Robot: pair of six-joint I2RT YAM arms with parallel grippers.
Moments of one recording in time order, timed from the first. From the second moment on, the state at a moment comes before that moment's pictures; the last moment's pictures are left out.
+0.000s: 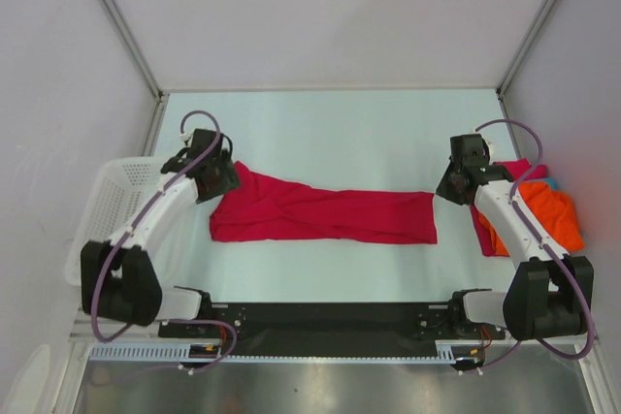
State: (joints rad) left arm -0.18 1.28 0.97 -0.72 -0.25 -0.53; right arm 0.09 1.27 0.94 -0.66 0.20 0.52
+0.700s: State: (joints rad) left arm -0.30 1.67 1.15 -0.48 0.12 -0.43; right arm 0.09 1.26 0.94 -0.69 0.20 0.52
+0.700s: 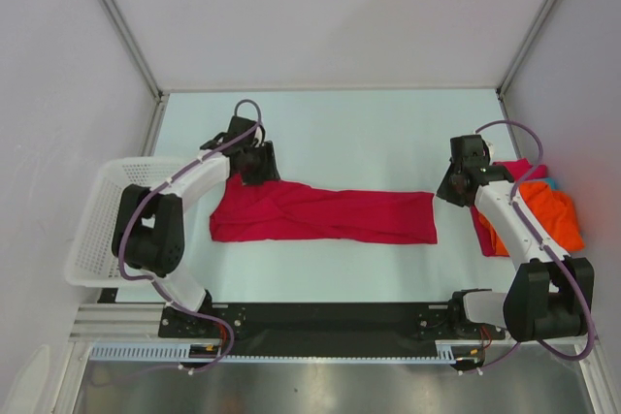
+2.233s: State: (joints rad) left arm -0.34 1.67 1.07 -0.54 0.06 -0.44; right arm 0.09 1.24 0.94 -0.70 0.21 0.52
